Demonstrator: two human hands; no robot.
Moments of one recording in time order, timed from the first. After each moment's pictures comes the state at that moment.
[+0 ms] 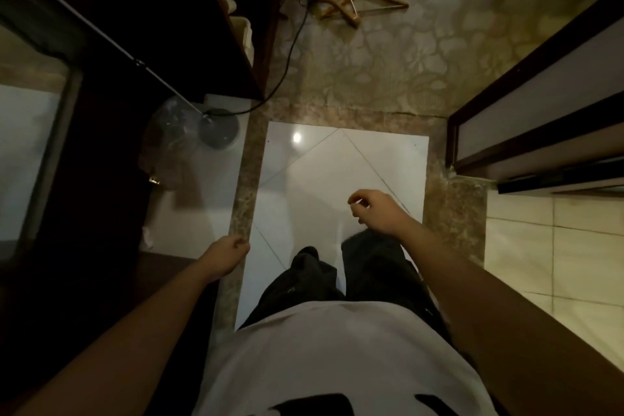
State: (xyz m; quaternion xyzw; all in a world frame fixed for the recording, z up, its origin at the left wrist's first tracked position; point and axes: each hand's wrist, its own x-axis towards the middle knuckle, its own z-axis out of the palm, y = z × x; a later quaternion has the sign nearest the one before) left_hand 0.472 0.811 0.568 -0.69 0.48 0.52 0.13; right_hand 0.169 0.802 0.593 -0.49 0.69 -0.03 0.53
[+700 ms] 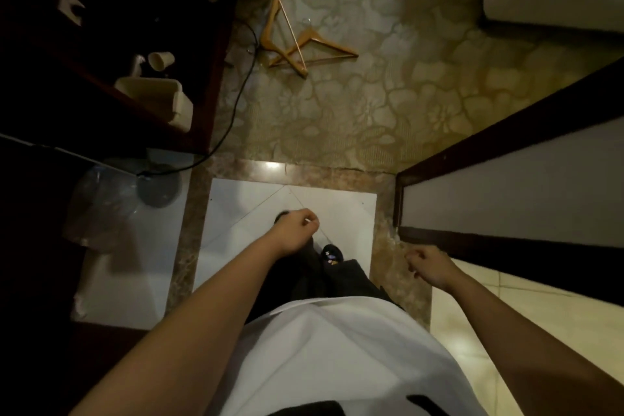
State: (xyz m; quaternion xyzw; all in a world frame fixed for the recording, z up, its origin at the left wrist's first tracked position) left_hand 0.081 0.557 0.591 -0.59 0.55 0.58 0.11; right_hand -0.174 0.671 0.561 -0.31 0.77 0.03 0.56
